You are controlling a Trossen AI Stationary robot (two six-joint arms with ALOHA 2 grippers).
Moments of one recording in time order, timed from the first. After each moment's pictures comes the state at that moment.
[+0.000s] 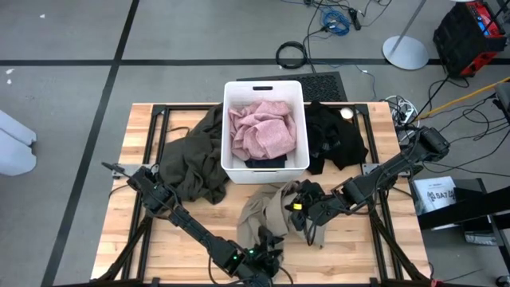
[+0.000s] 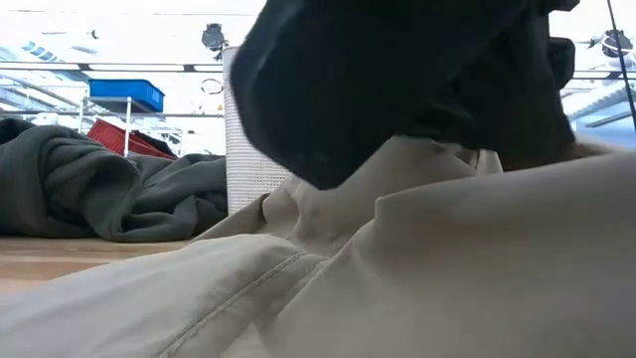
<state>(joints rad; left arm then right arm) -0.65 2.31 1.71 -0.15 -0.85 0.16 0.52 1.41 0.96 -0.35 0.45 1.17</state>
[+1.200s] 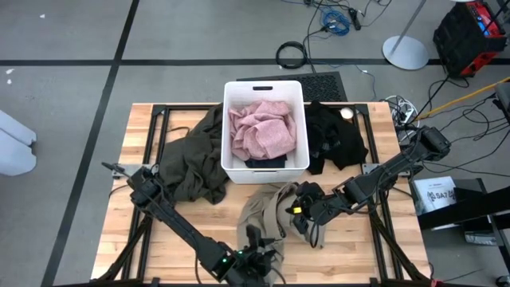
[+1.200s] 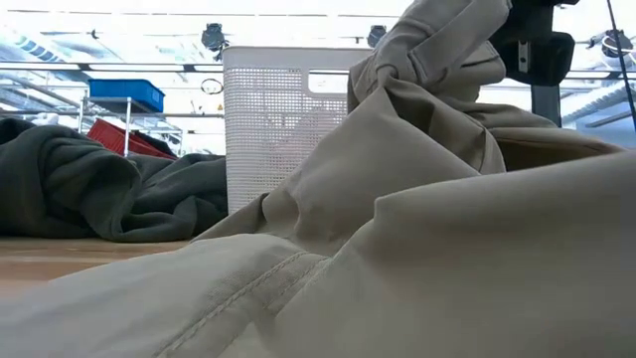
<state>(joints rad) -0.70 2.19 1.76 -0.42 -0.87 -0.14 0.52 1.40 0.96 -0.35 0.39 1.09</state>
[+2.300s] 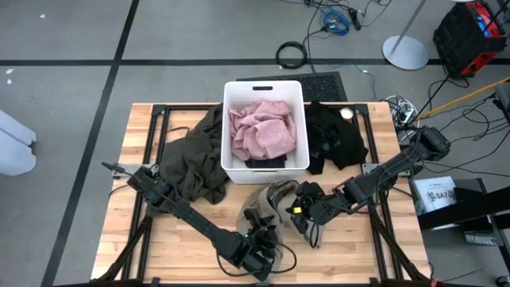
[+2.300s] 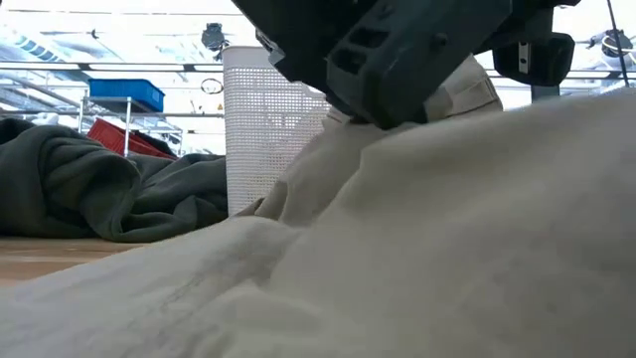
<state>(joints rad) -0.59 2.28 1.77 -0.57 -1.05 -0.44 0.53 1.40 0.96 -0.35 0.39 1.09</state>
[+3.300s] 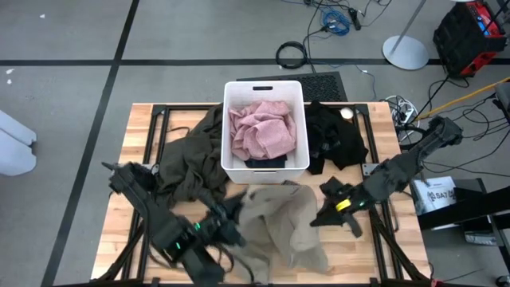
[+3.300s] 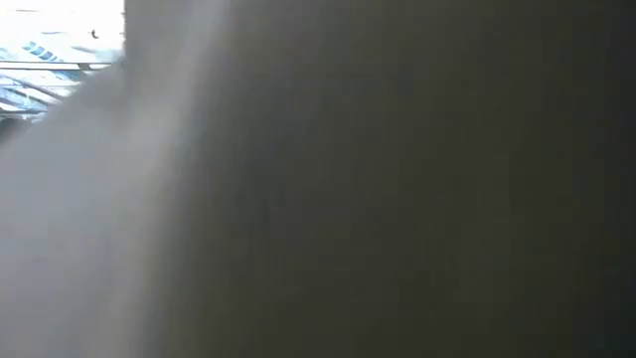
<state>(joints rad) -0.73 1.93 2.17 -1.13 -1.47 -0.15 0.61 1.05 0.98 -0.14 0.12 0.87</state>
